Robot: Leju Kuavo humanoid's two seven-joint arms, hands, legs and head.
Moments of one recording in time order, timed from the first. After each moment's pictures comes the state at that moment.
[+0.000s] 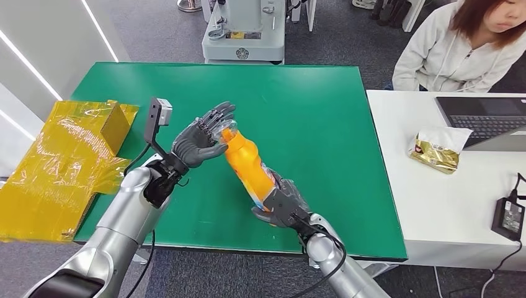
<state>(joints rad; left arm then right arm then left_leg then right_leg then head) -0.68 -0.05 -0.32 -0.71 0.47 -0.53 -0.20 -0.42 0.11 0.57 -0.89 0.29 -0.08 -0.32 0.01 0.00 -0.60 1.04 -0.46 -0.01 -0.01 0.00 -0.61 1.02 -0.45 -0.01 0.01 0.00</state>
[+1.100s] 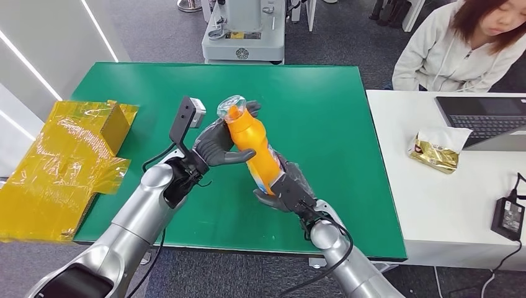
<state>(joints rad) -0.71 -0.08 -0.49 -0.75 0.40 -0.43 -0.24 -0.46 0.09 0.56 -0.95 0.27 -0.08 -0.33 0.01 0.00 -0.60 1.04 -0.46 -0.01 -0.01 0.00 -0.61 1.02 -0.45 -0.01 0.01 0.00</state>
